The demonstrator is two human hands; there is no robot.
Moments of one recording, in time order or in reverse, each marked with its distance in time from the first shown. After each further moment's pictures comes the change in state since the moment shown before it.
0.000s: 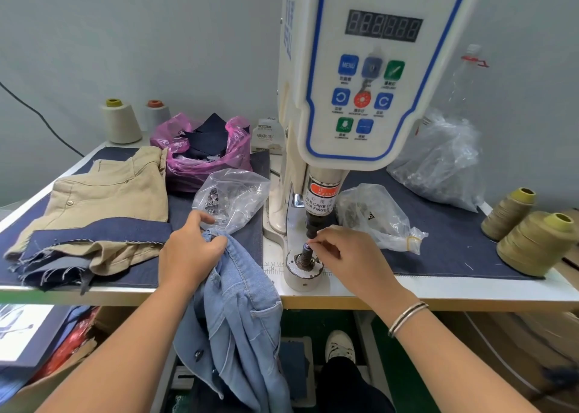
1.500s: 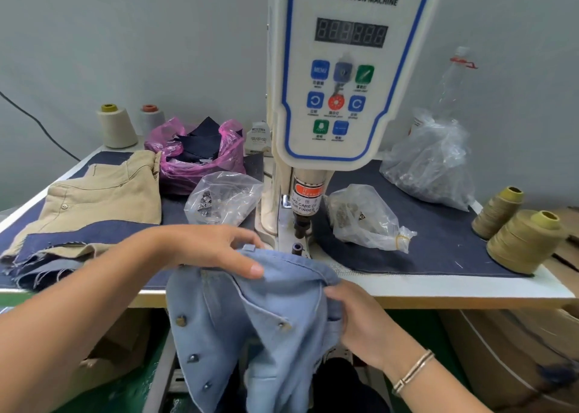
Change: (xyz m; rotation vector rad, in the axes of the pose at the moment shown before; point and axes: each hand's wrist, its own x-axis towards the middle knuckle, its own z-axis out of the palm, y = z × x) left_hand 0.000 0.086 -0.062 -0.132 -1.234 0.181; right_hand -0.061 -0.011 0.004 1.525 -0.300 0.651
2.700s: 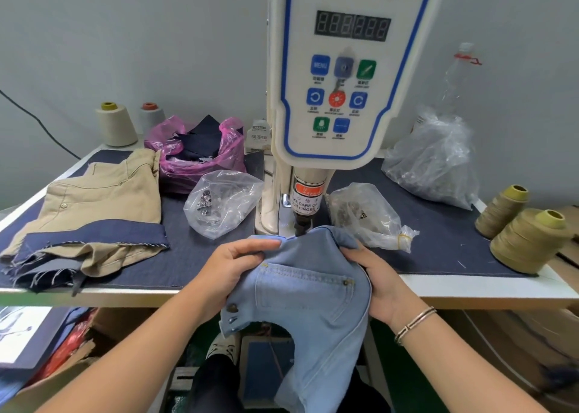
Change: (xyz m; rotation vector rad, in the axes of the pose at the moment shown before) left_hand 0.043 -0.044 0.064 -0.705 0.554 0.253; right_hand 0.036 -0.029 -0.042 0.157 0.093 -0.016
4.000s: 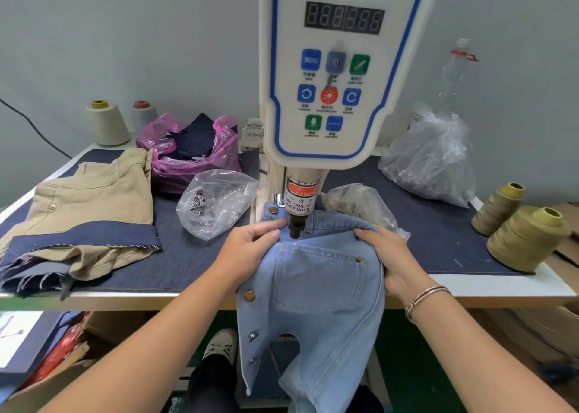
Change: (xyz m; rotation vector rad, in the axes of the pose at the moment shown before) left_hand 0.037 -0.001 0.022 0.203 0.111 0.101; right_hand 0.027 -0.027 -0.036 -0.222 0.441 -0.113
